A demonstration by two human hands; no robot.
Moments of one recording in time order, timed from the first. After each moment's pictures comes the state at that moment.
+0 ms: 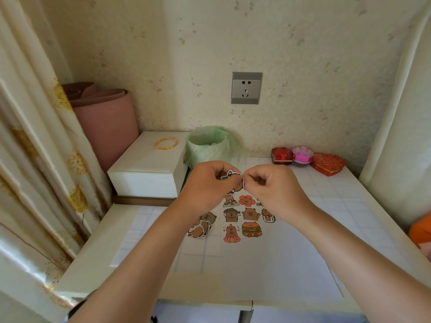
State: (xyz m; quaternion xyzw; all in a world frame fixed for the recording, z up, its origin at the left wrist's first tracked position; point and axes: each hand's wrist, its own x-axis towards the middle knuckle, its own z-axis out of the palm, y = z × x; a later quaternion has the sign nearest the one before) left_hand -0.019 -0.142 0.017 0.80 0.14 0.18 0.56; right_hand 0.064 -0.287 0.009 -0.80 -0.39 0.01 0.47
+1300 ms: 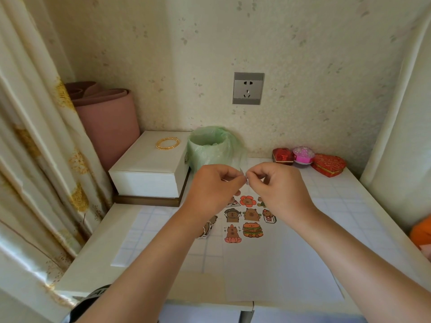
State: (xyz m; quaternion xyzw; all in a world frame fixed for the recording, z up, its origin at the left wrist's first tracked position) left_hand -0.018 -0.153 0.013 0.79 0.18 0.20 0.55; right_hand 0.070 -0.287 0.002 -0.81 -0.37 -0.09 0.44
